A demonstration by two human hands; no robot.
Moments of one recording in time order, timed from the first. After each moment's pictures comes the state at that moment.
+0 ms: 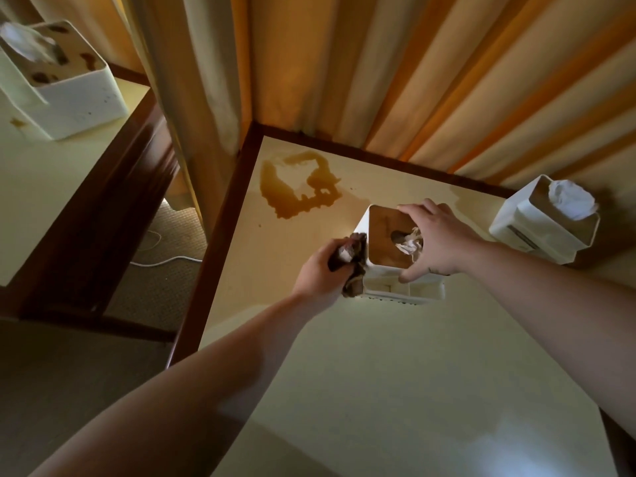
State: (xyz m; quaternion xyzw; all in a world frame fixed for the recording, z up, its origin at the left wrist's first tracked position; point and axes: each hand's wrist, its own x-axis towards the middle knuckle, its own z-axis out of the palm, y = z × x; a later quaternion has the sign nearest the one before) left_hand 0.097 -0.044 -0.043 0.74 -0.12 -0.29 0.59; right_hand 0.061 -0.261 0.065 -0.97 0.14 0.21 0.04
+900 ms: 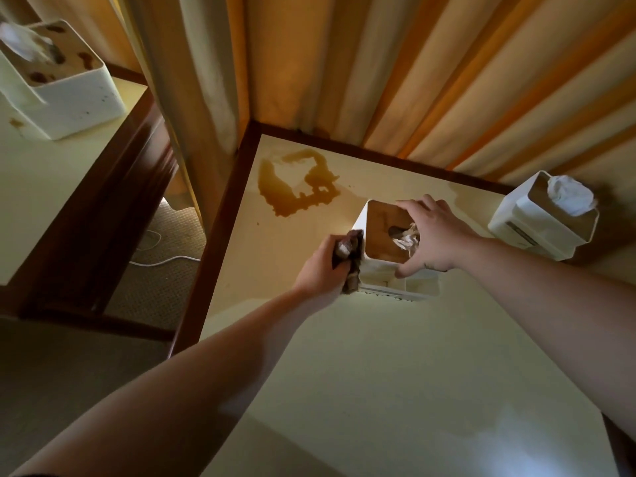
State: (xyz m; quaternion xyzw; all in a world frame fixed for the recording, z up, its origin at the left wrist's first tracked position) left_hand 0.097 -0.048 -0.041 0.78 -0.14 -0.30 0.54; right_hand 0.062 -0.263 0.062 -0.97 0.15 0.21 0.05
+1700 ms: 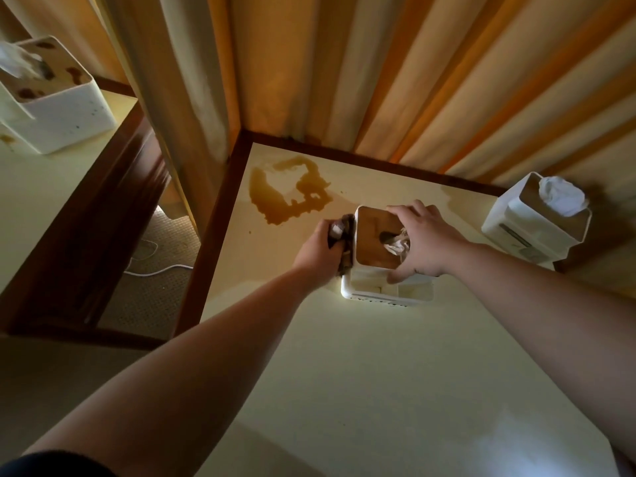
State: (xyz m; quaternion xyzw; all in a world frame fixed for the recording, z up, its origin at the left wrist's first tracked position) left_hand 0.129 -0.075 -0.027 0.80 -0.14 -0.28 0.52; right_hand 0.061 -0.267 0.059 -0.96 0.16 0.21 0.06
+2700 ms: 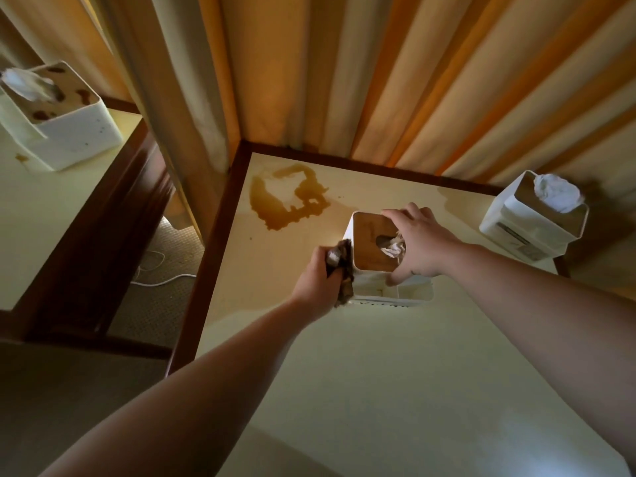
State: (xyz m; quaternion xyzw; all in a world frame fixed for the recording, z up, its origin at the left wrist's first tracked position) left_hand 0.089 -0.054 -0.021 0.78 -0.11 -0.31 0.53; right_hand 0.057 -0.269 0.056 -0.97 0.15 0.20 0.08
